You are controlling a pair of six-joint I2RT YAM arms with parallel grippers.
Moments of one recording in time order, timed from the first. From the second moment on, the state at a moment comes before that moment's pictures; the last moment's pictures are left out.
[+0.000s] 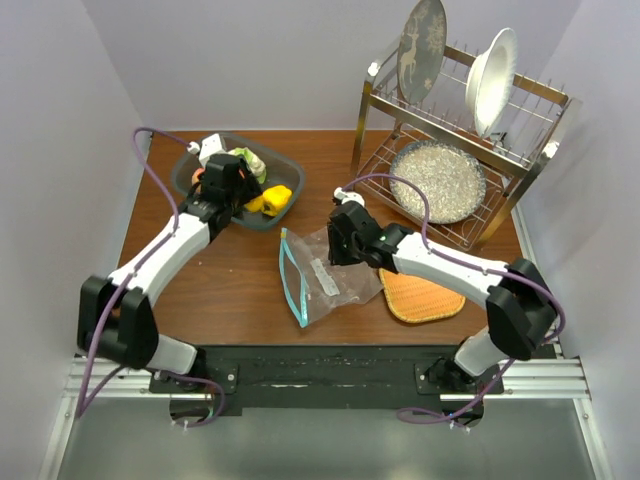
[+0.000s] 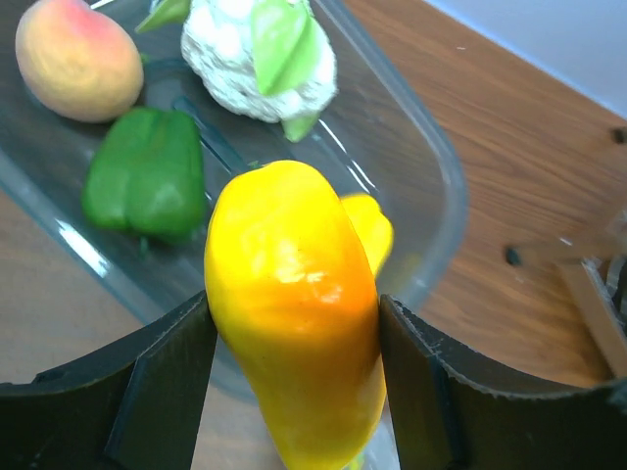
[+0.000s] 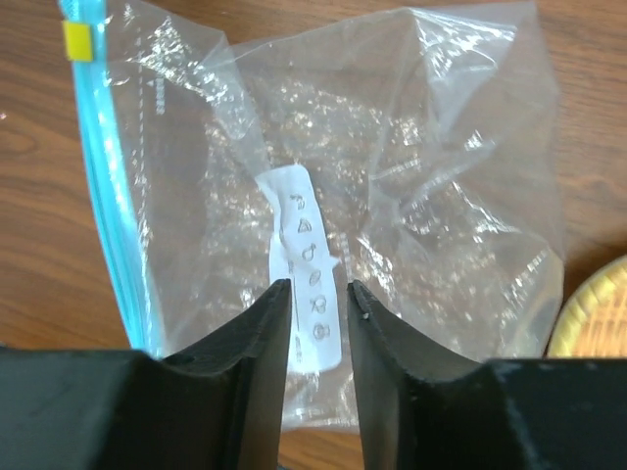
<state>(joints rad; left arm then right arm) -0.32 1.41 1.08 -0.21 -0.33 -0.62 0.82 1.55 1.10 -0.42 0.19 0.58</state>
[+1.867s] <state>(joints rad) -1.00 0.83 0.64 -0.32 -0.36 -0.68 0.82 0.89 0.78 -0.52 0.32 0.56</state>
